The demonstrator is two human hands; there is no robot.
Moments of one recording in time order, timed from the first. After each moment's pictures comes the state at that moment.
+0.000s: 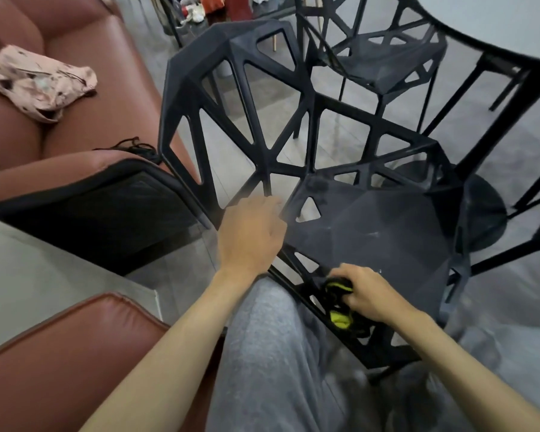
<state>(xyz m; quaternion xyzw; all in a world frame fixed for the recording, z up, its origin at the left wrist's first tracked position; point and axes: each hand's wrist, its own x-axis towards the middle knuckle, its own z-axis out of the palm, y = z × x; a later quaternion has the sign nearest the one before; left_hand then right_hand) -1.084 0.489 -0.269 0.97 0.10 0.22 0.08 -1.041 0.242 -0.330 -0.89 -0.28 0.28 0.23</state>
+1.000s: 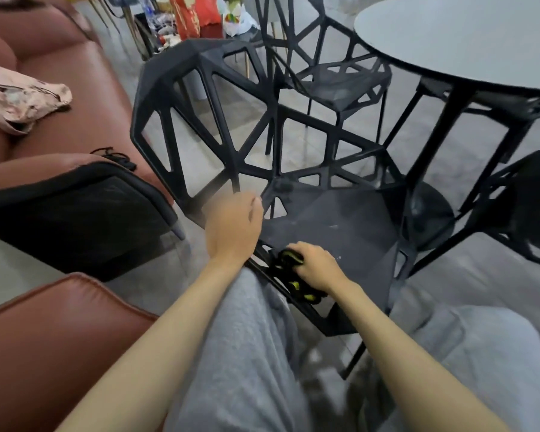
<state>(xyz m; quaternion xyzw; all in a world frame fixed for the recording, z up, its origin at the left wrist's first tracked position) -1.088 0.450 -0.272 0.94 0.15 0.25 0.16 -1.046 0.262 -0.337 -0.91 -0.27 0.18 0.26</state>
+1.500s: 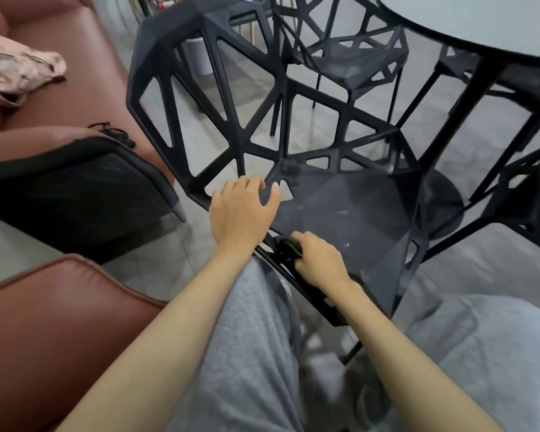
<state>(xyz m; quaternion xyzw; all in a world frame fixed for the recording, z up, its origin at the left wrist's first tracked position) -1.082 0.441 -0.277 0.95 0.20 0.21 0.09 -1.073 0.276 -0.329 -0.94 -0.24 0.14 0.18</state>
